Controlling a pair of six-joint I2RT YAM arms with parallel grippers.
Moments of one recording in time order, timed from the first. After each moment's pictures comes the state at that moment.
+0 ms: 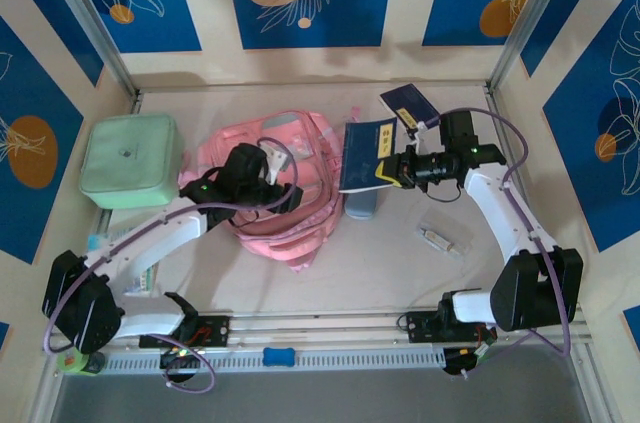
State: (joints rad) left arm -0.67 1.28 0.96 -0.47 0.06 -0.16; right arm 0.10 1.32 1.09 -0.82 -0.86 0.49
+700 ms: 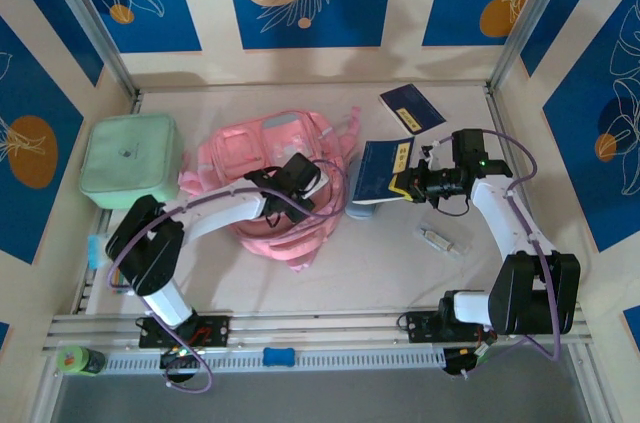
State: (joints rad) left arm -0.80 1.69 1.14 -0.54 -0.26 0.13; right arm -0.01 1.29 0.95 -0.80 -0.86 0.50
